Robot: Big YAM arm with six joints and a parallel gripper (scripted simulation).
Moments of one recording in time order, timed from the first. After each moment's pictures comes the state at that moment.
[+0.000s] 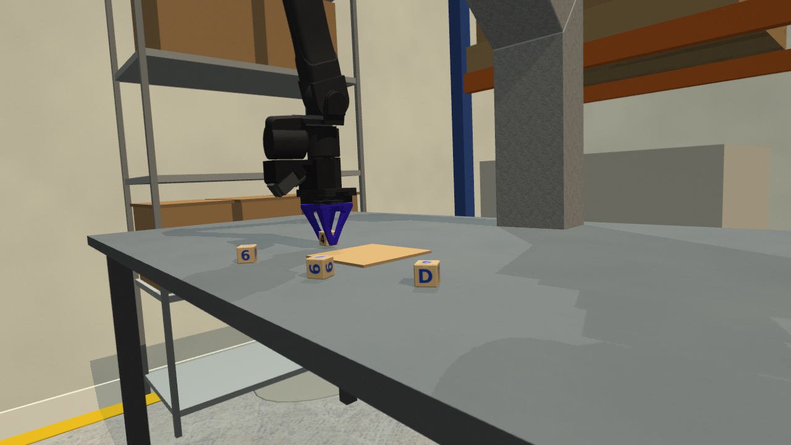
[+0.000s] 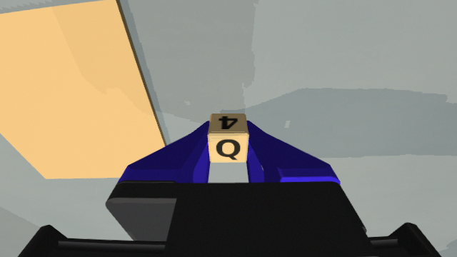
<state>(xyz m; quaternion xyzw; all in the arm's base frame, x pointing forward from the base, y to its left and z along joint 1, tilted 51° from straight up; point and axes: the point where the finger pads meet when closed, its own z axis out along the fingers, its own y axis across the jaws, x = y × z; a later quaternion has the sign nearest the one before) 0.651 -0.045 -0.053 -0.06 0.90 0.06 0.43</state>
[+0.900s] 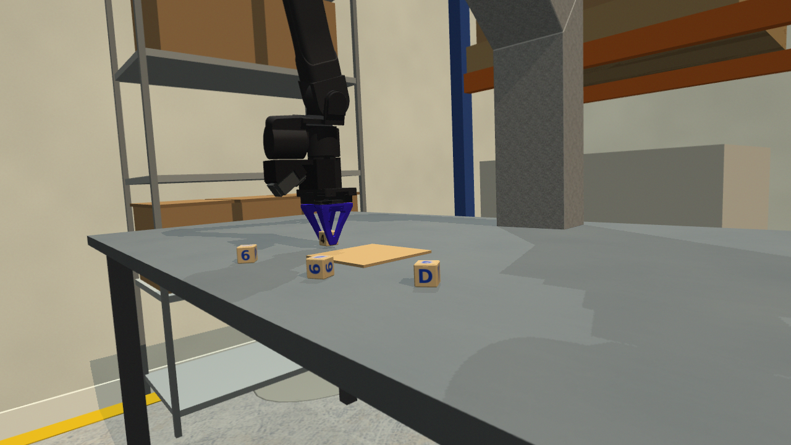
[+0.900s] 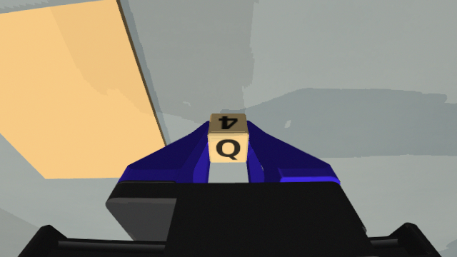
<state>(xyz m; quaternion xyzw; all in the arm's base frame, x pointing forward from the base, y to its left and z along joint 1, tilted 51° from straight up) 0.651 -0.045 -0.053 -0.06 0.90 0.06 0.43</state>
